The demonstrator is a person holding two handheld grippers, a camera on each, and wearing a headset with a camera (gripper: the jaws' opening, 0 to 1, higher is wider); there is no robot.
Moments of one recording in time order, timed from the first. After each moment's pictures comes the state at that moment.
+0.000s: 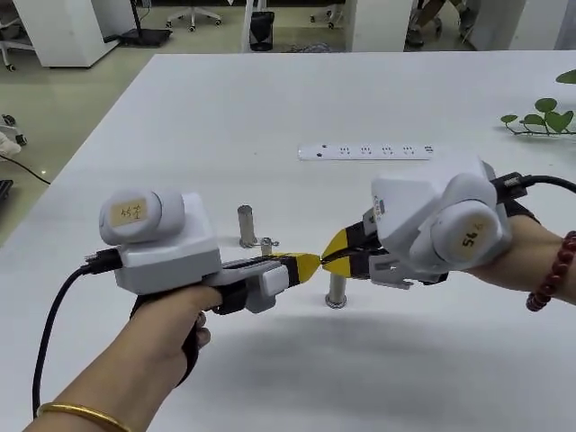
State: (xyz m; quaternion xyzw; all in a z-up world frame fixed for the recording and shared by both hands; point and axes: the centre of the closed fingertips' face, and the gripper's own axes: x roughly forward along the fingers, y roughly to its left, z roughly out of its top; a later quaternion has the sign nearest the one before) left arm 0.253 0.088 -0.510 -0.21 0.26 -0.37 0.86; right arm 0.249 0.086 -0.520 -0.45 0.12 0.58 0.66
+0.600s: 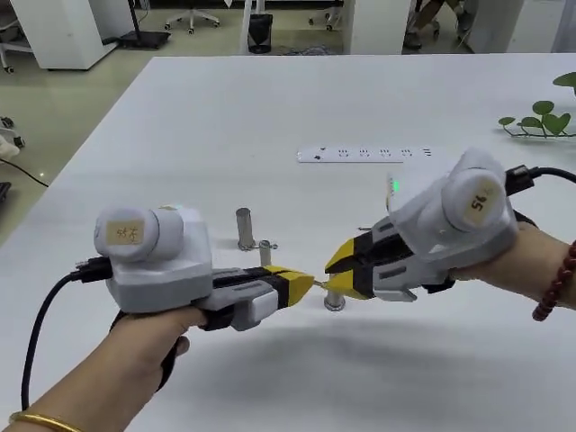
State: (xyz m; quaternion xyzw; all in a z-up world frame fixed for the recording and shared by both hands) left arm 0.237 0.095 -0.521 -0.09 0.25 -0.43 0.86; right arm 0.239 0.079 -0.526 -0.28 0.23 0.60 0.71
